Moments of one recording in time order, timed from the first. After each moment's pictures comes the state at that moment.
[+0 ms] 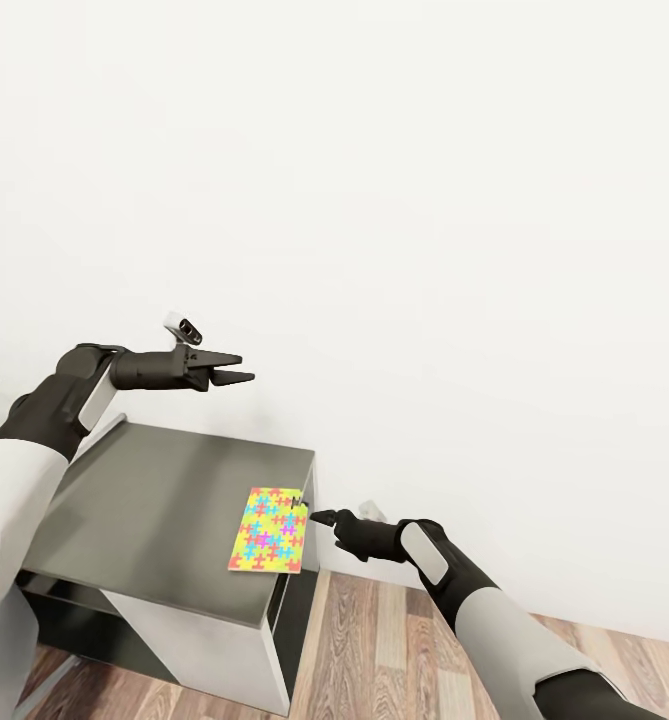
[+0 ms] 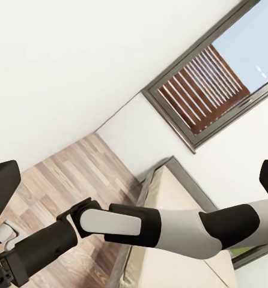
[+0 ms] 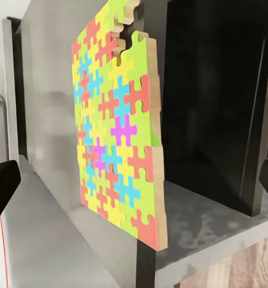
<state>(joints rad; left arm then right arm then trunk) -1.19 0.34 -0.25 -0.81 0.38 1.04 -1.57 -0.77 0.14 0.16 -0.46 -0.80 0.65 0.33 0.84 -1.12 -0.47</state>
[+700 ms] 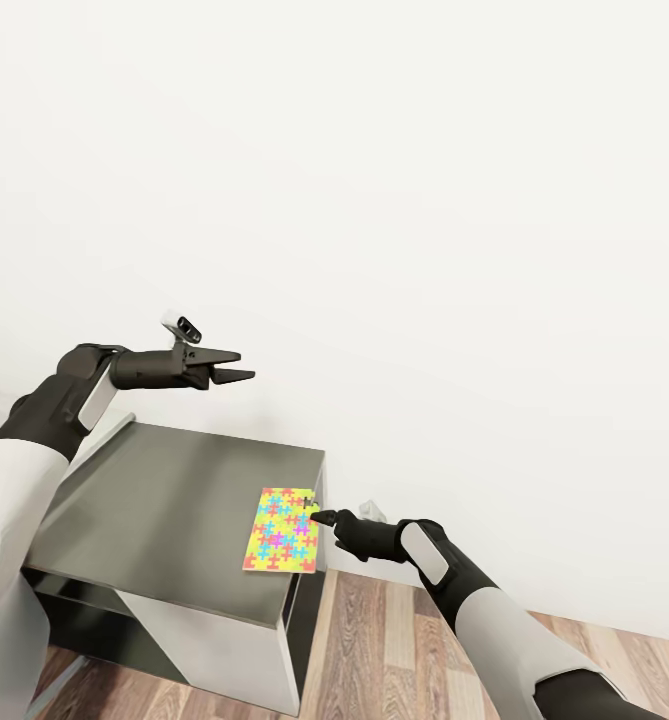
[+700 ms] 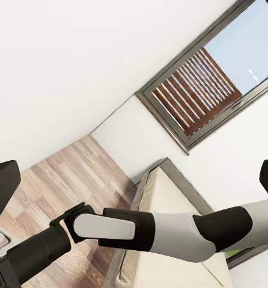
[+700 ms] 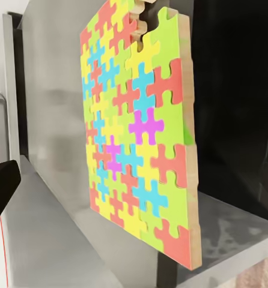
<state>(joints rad) -1.19 0.34 -0.25 -0.81 0.40 1.04 -1.56 -0.77 0.14 0.16 -0.46 -0.80 0.65 0.33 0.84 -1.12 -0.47</state>
